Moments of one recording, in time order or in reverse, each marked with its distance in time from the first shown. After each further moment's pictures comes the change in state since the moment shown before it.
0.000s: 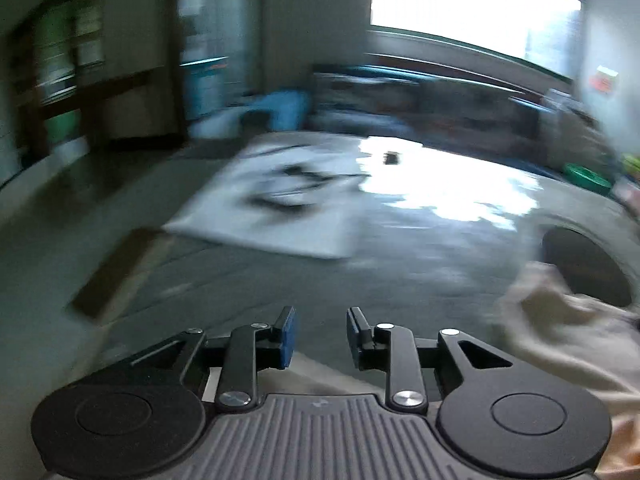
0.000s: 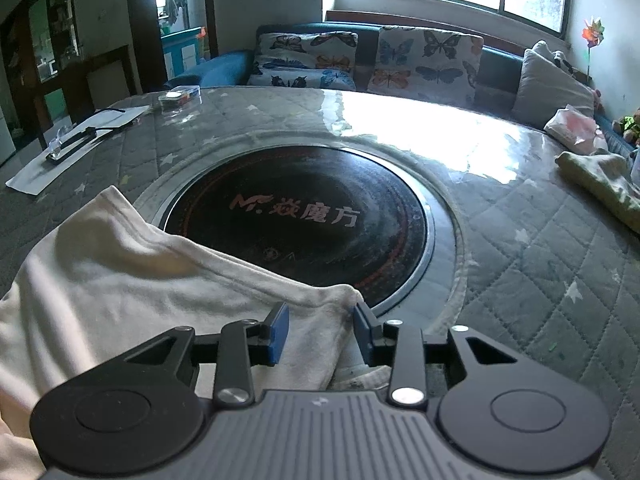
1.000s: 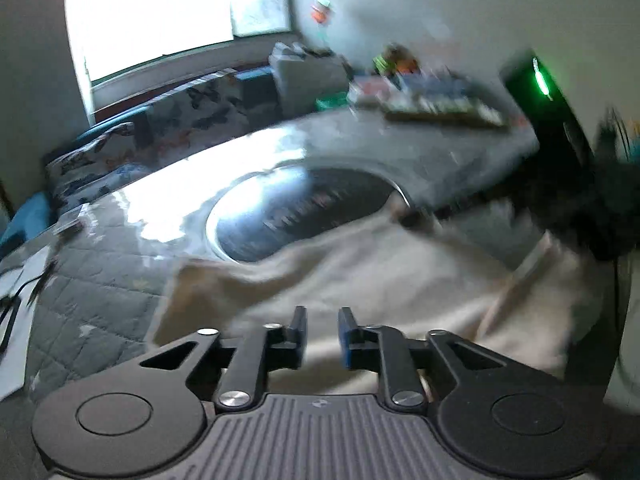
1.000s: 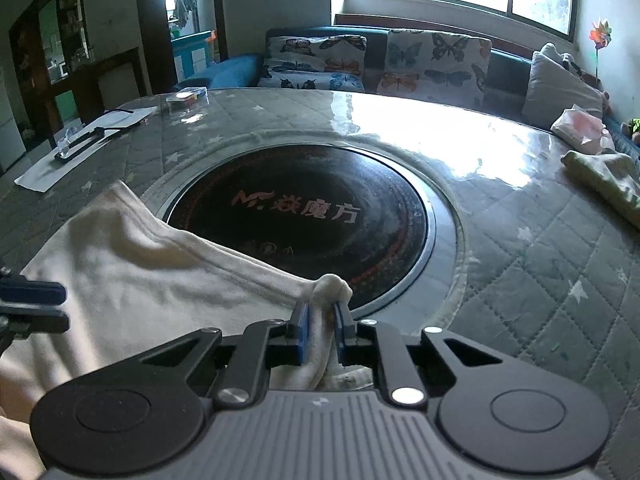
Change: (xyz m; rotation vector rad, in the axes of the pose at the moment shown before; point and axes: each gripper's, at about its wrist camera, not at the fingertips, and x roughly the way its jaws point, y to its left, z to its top) left arm 0.018 -0.178 -0.037 0.521 -0.060 -0.473; right arm -0.002 -0.006 -0.005 -0.006 -0.016 0.029
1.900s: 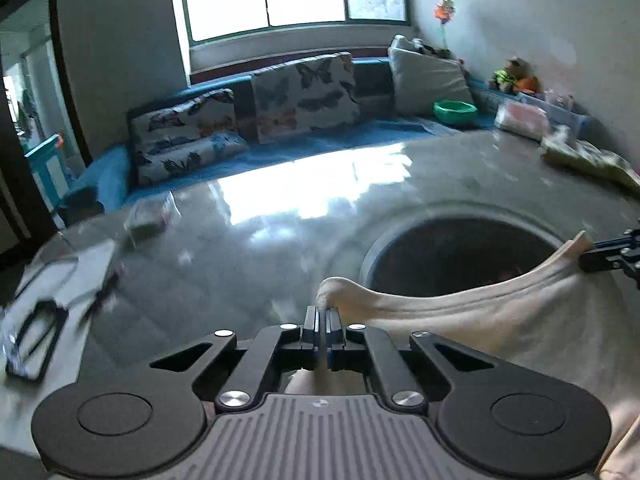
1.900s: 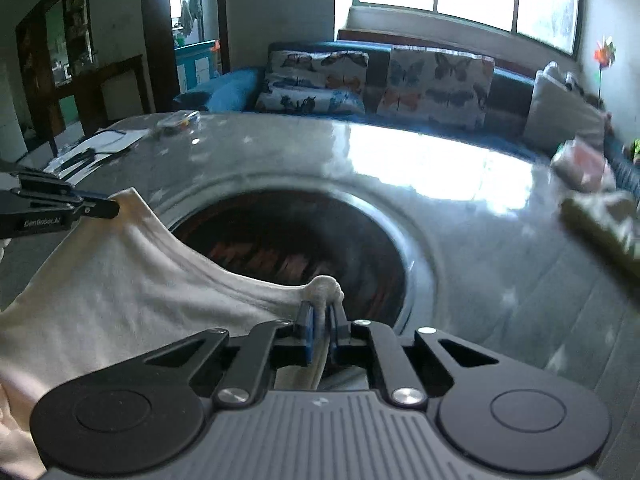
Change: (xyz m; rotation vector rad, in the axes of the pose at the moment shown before) left arm 0.107 0.094 0.076 -0.164 0.053 0.247; right arm 0.007 -0.022 0.052 -0.054 -0.053 -0.025
